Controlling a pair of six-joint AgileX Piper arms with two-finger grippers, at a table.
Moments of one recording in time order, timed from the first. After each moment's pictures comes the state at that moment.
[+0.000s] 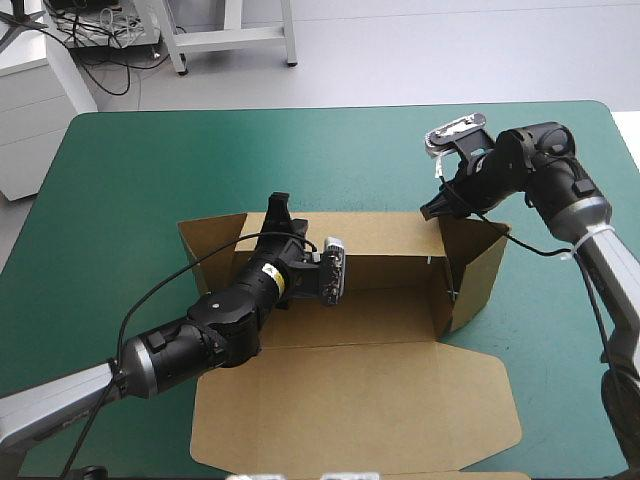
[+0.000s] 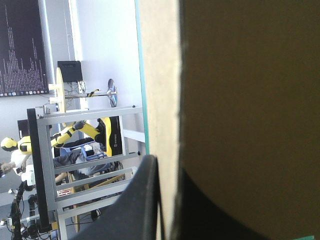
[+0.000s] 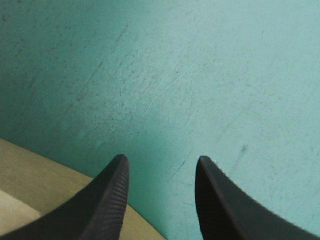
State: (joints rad) left arm -0.98 1.39 -0.98 1.17 0.56 -0.03; right arm 0.27 1.61 -1.58 0.04 1.08 -0.25
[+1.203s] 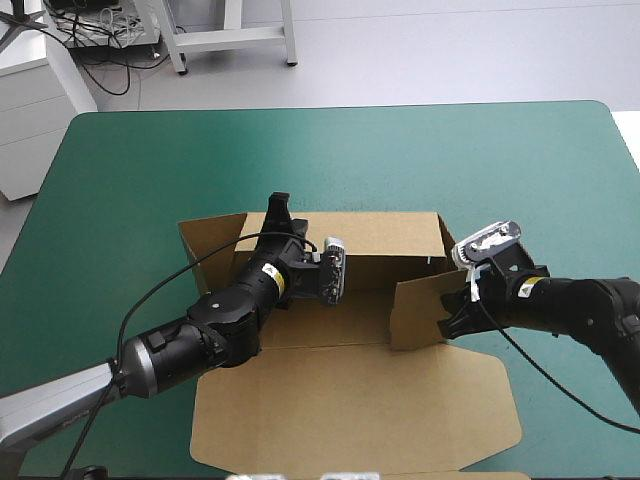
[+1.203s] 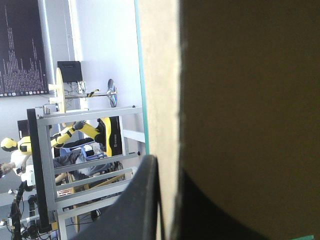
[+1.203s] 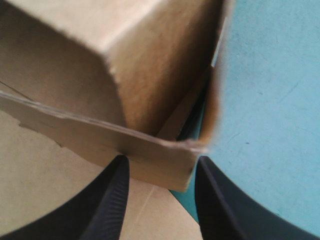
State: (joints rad) left arm -0.98 1.39 -0.98 1.17 0.56 -0.03; right arm 0.27 1.03 -0.87 0.37 0.83 -0.46
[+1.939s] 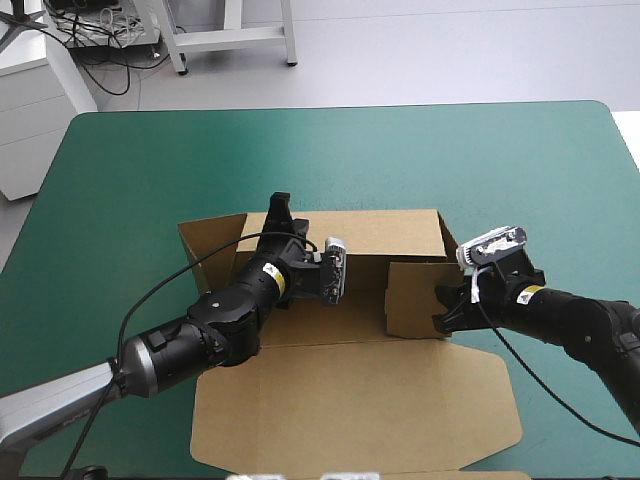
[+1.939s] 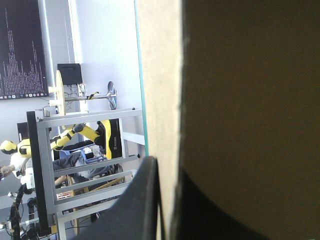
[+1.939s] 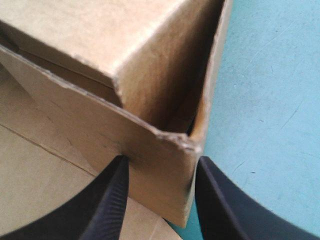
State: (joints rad) left arm -0.98 1.39 -0.98 1.17 0.55 -0.03; right arm 0.27 1.00 -0.76 0.47 0.62 -0.49
